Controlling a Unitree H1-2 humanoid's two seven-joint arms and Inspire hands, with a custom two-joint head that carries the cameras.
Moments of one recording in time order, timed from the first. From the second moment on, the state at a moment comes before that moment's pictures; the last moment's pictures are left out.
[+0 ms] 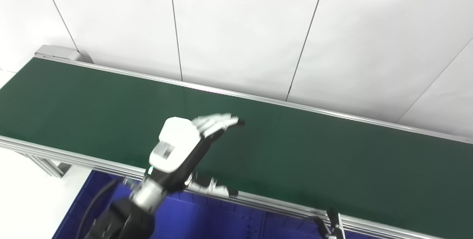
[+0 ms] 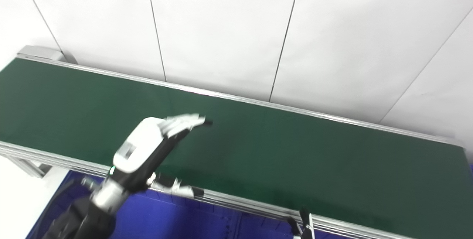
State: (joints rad) left arm -0.01 0.19 -0.25 -0.45 0.87 -0.12 -0.23; right arm 0.56 0.06 0.15 -0.07 -0.07 -0.35 -0.07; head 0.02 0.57
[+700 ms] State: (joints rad) left arm -0.28 0.22 -0.28 -0.03 0.95 -0.09 -0.20; right arm 0.56 0.10 0.17 -0.07 -0.09 -0.35 -0.10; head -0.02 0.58
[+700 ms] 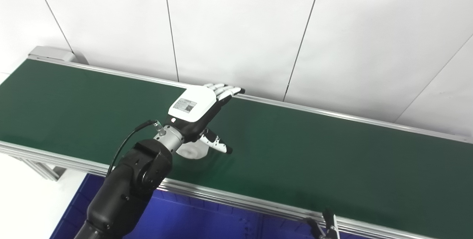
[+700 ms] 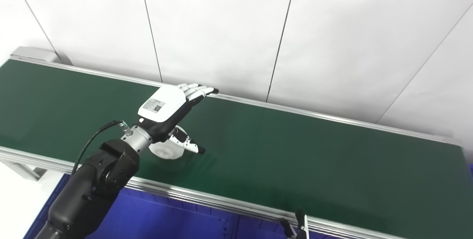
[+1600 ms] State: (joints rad) left arm -0.34 0.28 -0.36 0.18 0.89 -0.02 -0.25; right arm 0.57 0.11 0.19 -0.08 -0.07 -0.35 -0.10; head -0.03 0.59
